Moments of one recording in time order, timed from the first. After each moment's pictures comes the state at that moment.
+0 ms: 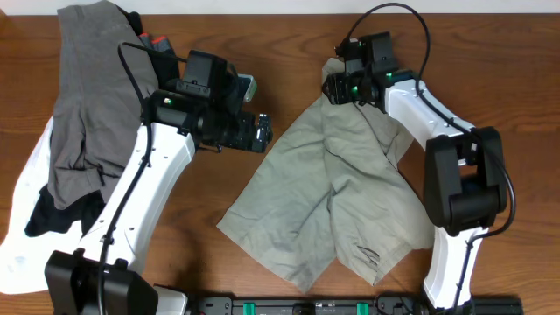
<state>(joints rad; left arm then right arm) -0.27 1.57 1.38 -0.99 0.32 -0.07 0.24 2.15 1.54 -0.34 -0.30 0.07</state>
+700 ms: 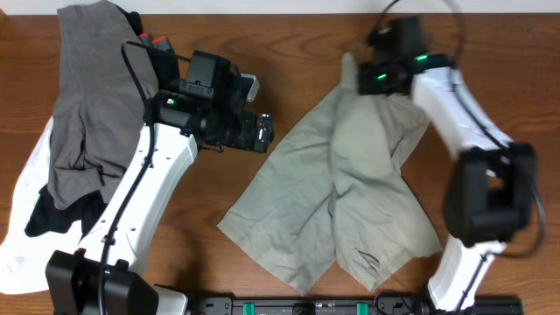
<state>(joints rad) -0.29 1.57 1.38 -0.97 0.30 -0.07 0.12 1.99 1.66 -0.70 -0.22 0.12</state>
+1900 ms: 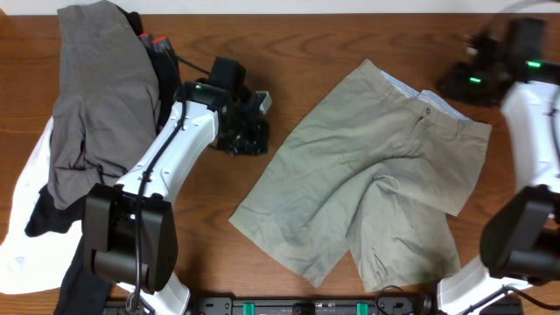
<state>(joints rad) -0.29 1.80 1.38 -1.02 0.46 -0.08 -0.13 1.82 1.58 -0.81 -0.27 0.09</state>
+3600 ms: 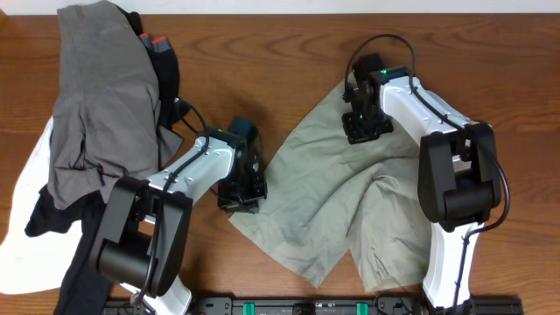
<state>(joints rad) -0.38 1.80 1.02 -0.93 0.36 -0.46 0.26 2.18 1.60 -0.95 -0.09 0.02</state>
